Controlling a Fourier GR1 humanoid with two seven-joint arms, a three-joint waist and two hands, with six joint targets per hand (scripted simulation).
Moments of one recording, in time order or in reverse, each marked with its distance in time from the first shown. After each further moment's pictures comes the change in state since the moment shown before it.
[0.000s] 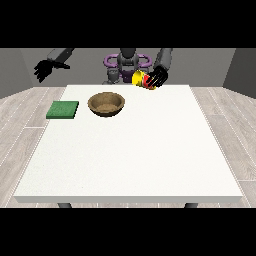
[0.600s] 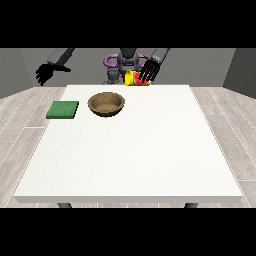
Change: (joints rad) left arm -0.079 -0.036 -0.131 -0.067 -0.319 -0.037 0.308; right arm 0.005 -0.005 -0.008 0.099 0.012 0.011 -0.084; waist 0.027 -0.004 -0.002
